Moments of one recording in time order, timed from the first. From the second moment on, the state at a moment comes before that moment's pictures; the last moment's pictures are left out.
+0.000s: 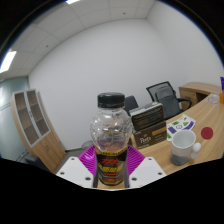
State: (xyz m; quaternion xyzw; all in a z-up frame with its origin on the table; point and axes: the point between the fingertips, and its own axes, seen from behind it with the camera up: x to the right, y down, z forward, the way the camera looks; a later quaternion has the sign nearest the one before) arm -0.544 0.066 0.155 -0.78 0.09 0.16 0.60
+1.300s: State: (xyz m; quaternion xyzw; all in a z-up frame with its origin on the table) arm -0.342 0.111 0.276 -0.71 0.20 0.33 0.59
